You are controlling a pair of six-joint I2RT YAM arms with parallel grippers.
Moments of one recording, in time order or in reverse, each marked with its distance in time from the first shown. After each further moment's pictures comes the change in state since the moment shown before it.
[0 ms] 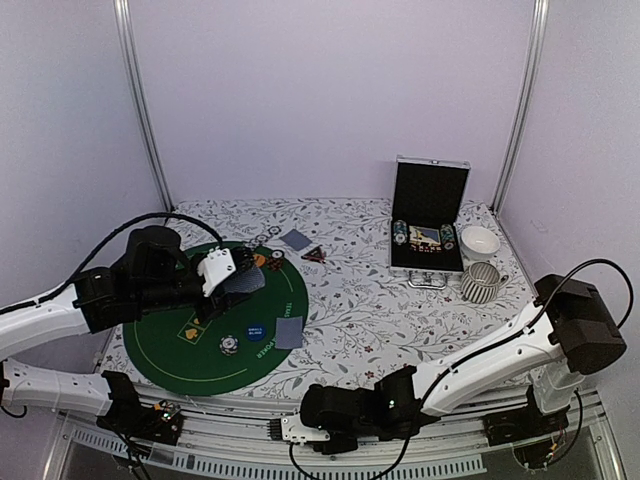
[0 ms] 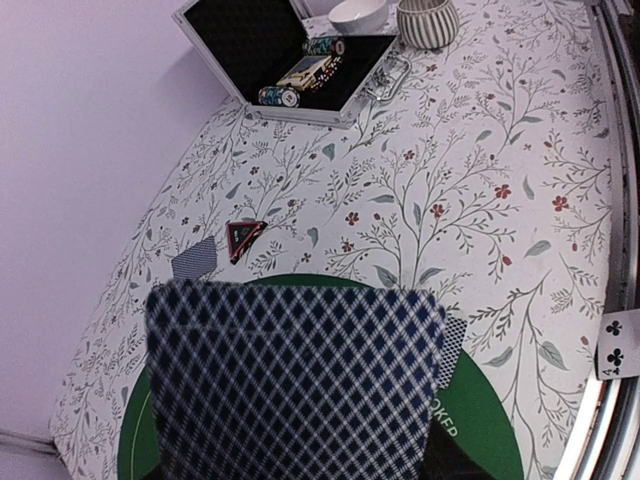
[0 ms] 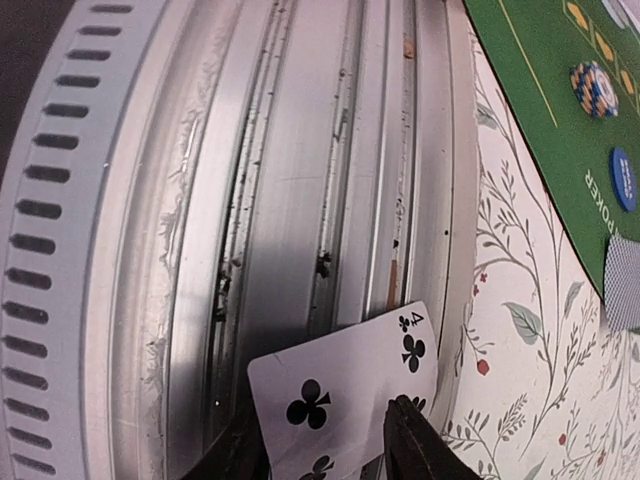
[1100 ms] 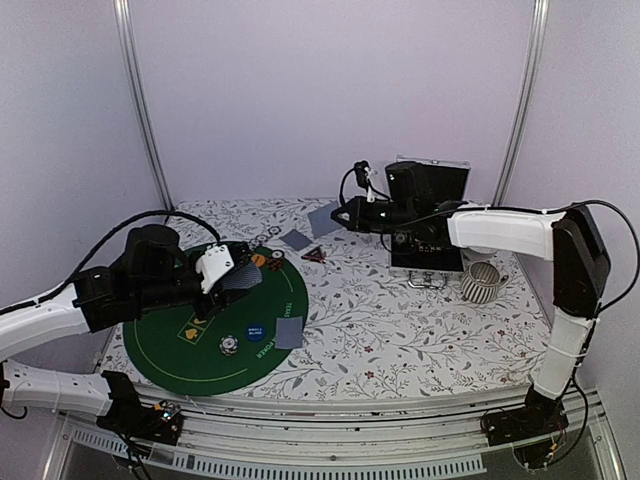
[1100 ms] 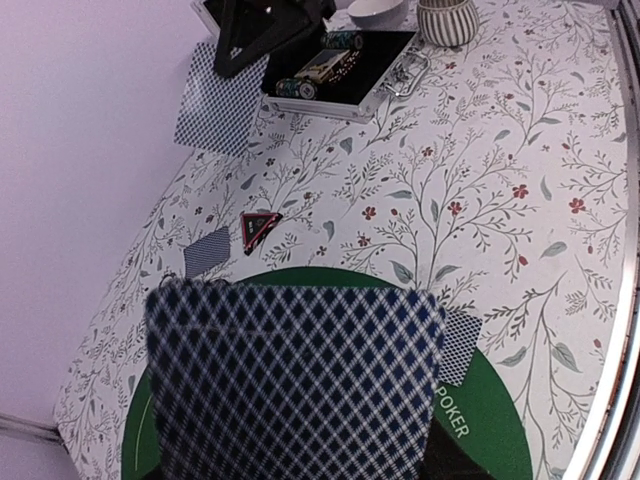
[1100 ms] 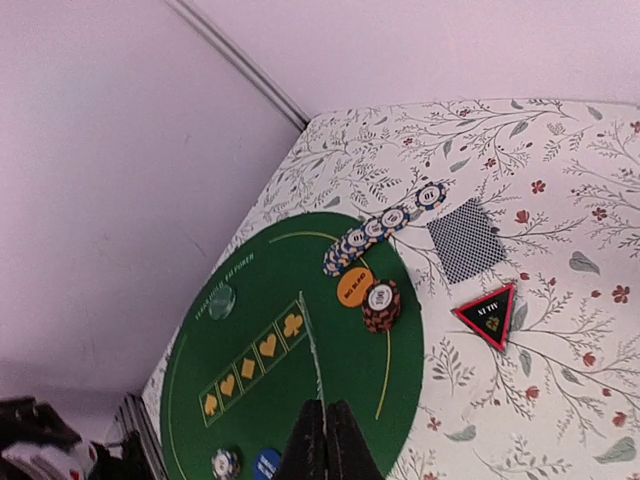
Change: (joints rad) left arm 0.017 -0.003 0.000 0.004 -0.024 -0.011; right arm -0.871 -0.029 0.341 0.236 -0.489 0.795
